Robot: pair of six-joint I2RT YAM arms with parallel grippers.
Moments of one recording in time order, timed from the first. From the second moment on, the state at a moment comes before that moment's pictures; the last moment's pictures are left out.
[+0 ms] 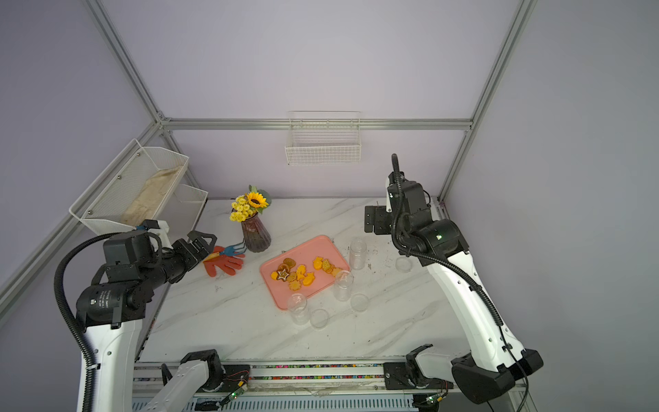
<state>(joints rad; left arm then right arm) 0.14 0.85 1.30 -1.05 0.21 -0.62 0.44 1.25 1.65 -0.96 0.24 0.26</state>
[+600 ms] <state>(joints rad) 0.14 0.35 0.72 -0.65 -0.11 -0.56 0.41 1.06 1.09 -0.45 0.49 0.18</state>
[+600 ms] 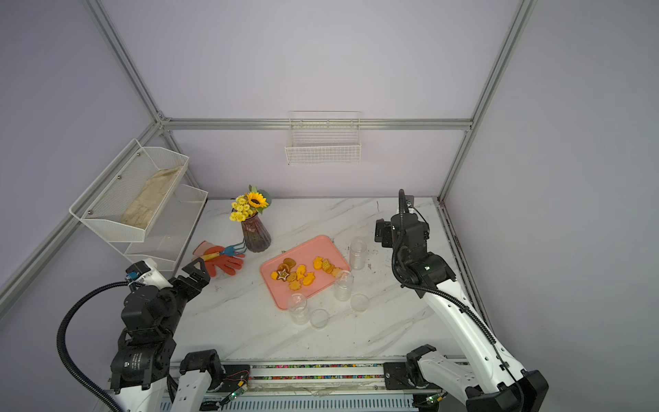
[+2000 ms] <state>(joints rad) 0.14 0.31 0.38 -0.38 -0.25 -0.41 0.19 1.47 0.70 0.11 0.45 0.13</state>
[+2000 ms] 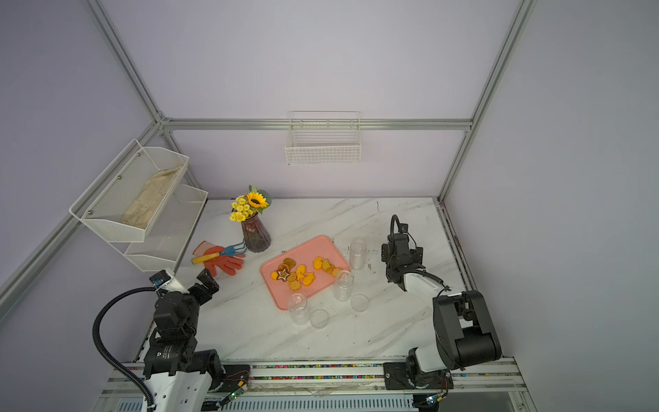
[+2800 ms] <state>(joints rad) 0.14 0.92 0.29 0.27 -0.32 -0.34 0.15 1.73 0.69 0.39 0.42 0.11</state>
